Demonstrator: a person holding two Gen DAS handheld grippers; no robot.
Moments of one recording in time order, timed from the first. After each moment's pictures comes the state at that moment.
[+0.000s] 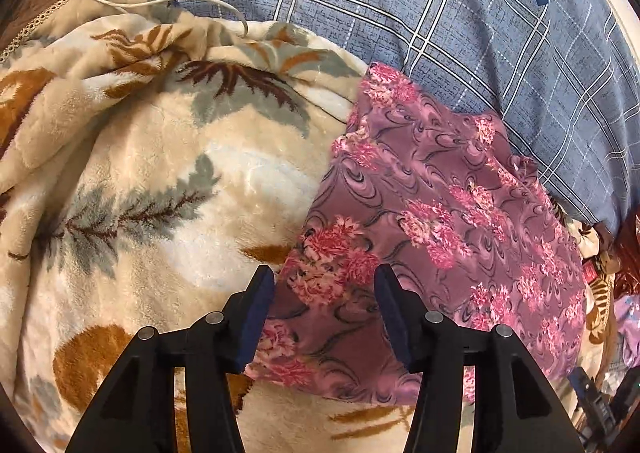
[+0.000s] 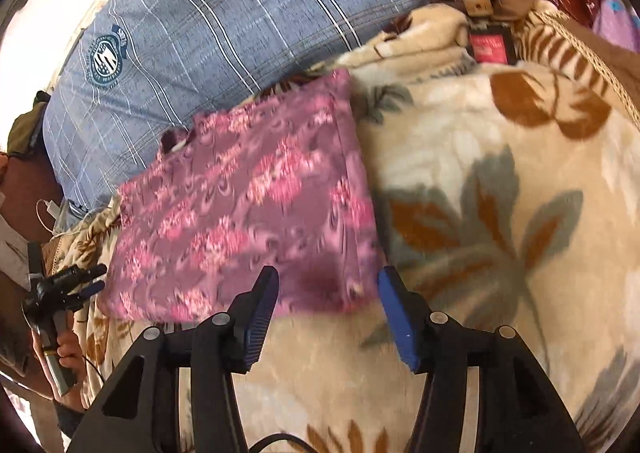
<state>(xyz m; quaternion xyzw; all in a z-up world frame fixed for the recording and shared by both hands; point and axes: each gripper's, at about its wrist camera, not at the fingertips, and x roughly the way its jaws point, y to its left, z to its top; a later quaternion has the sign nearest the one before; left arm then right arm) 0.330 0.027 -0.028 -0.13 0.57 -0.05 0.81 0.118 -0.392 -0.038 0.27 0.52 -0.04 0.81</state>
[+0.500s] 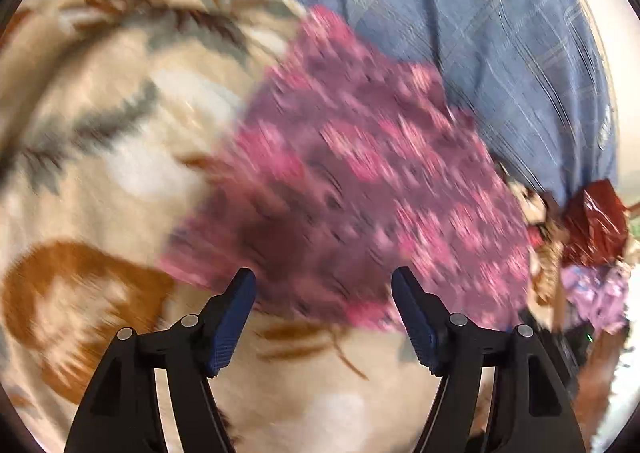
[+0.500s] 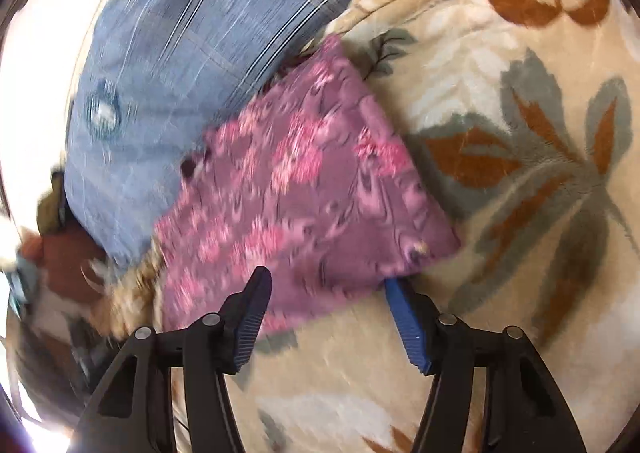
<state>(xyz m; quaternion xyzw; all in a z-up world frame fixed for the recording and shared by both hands) 0.302 0.005 -0.035 -0.21 0.63 -0.15 0.73 0.122 -0.391 -0.072 0.45 0.47 -0.03 0.76</state>
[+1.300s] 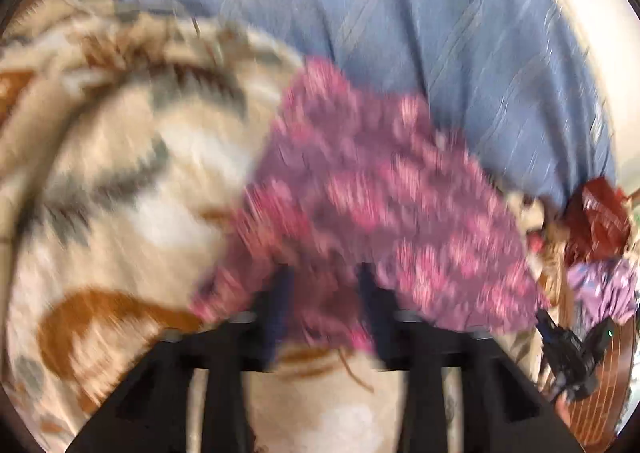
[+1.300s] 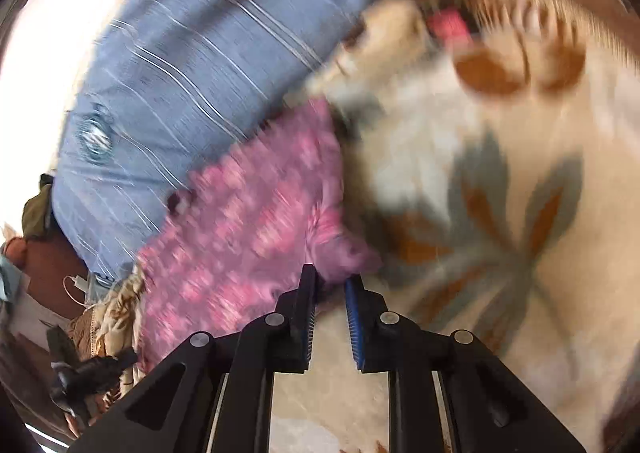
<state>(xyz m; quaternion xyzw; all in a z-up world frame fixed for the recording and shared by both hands) 0.320 0.035 0.011 -0.18 0.56 -0.14 0.79 0.121 -0.414 -0.024 0.35 0.44 -0.07 0.83</state>
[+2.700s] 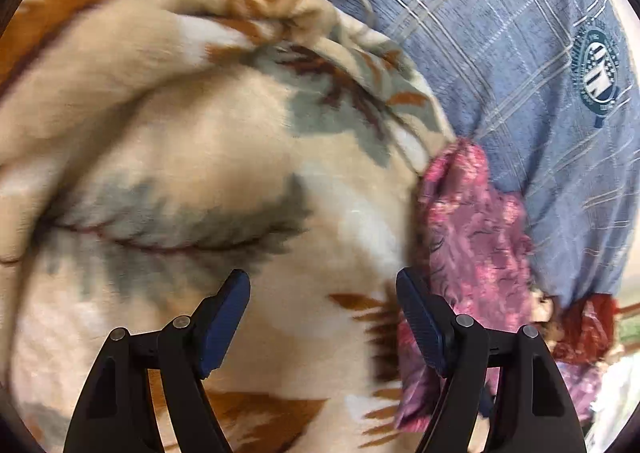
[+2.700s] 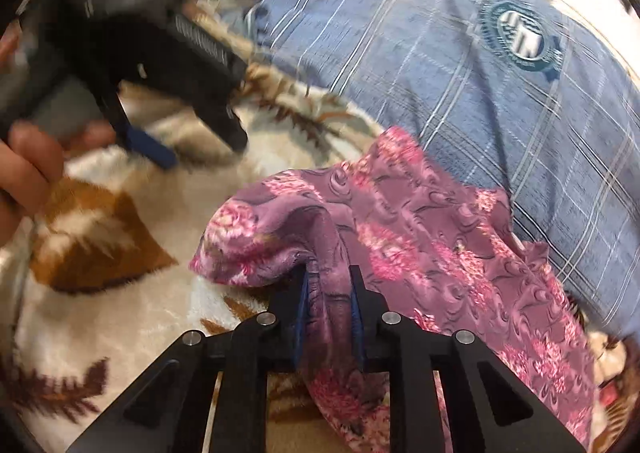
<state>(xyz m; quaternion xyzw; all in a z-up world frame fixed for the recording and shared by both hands) 0.372 0.124 -0.057 -0.31 0.60 -0.05 0.74 0.209 -0.031 -0.042 -0.17 0.40 0.22 0.87</state>
